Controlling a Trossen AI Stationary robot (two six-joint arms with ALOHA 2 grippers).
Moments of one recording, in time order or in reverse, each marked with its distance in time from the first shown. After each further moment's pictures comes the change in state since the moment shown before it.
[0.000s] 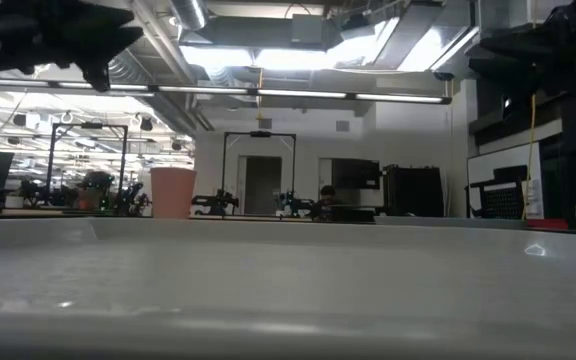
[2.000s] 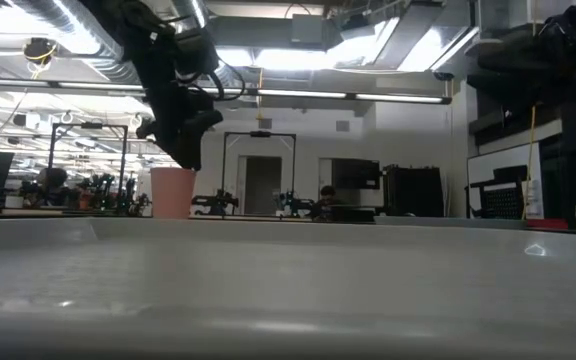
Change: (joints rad) left arm 0.703 1.206 0.902 -1.016 -0.002 -0.188; right arm 0.000 0.000 0.000 -0.096 0.001 0.004
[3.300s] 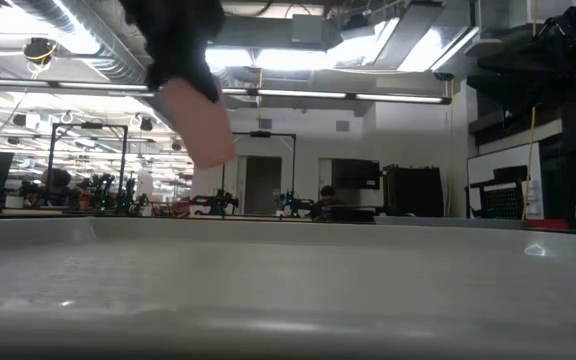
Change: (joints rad) left arm -0.617 -0.144 0.094 -0.103 0.030 -0.251; right arm 0.000 0.000 0.000 -0.003 0.000 0.001
